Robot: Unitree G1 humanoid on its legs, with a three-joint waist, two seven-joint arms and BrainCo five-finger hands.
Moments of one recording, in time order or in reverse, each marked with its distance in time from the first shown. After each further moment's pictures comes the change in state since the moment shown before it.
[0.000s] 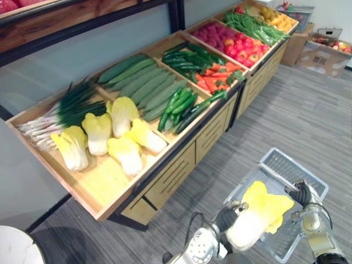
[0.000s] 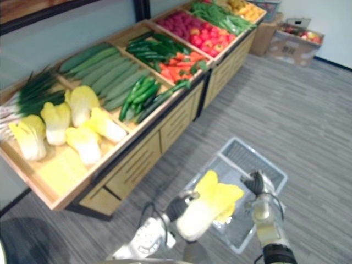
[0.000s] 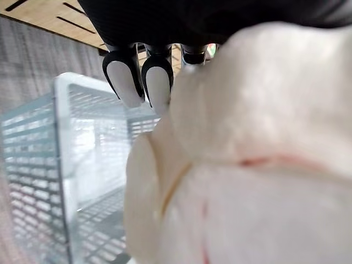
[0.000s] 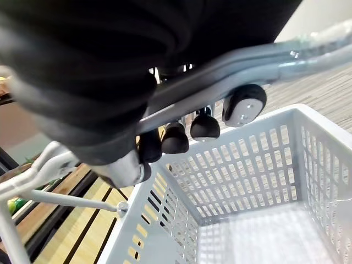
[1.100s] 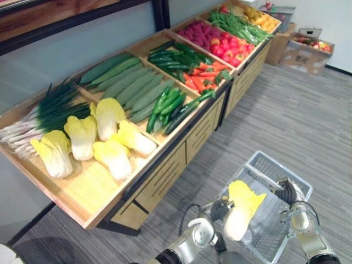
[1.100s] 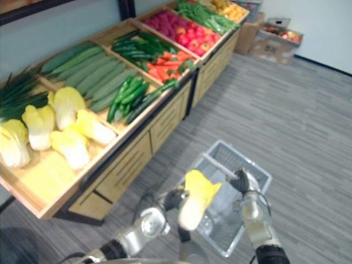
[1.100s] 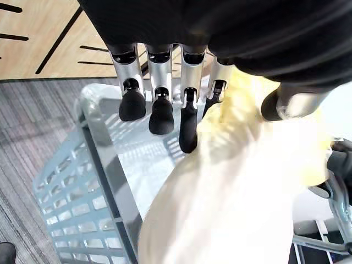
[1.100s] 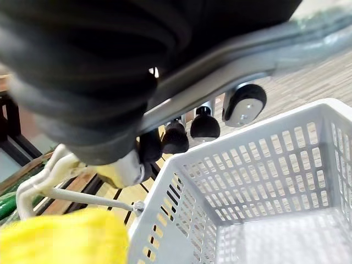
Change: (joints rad) left arm -0.240 -0.063 0.002 0.346 0.158 0.072 0.148; right arm 0.021 0.015 0.131 -0.083 0.031 -0.007 0.026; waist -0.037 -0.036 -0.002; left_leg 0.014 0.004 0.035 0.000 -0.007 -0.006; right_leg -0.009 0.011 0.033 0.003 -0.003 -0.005
